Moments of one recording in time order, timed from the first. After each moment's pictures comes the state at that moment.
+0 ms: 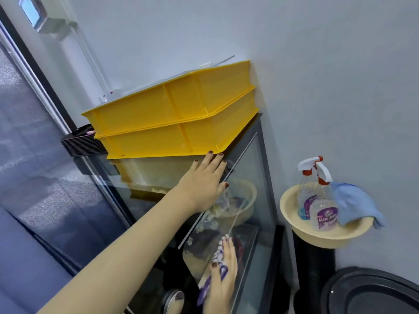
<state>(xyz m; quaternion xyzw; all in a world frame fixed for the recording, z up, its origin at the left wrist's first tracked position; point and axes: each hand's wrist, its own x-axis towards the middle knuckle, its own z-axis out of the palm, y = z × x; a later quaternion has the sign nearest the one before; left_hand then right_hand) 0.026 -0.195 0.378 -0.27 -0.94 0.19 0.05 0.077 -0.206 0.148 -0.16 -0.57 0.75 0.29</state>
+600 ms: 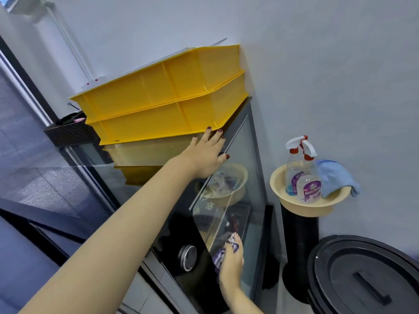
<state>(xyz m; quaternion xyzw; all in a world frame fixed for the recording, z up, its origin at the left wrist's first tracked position) 0.031 -0.203 0.382 -0.29 -0.95 0.13 0.03 0.106 -0.215 0.115 -0.27 -0.52 0.79 0.17</state>
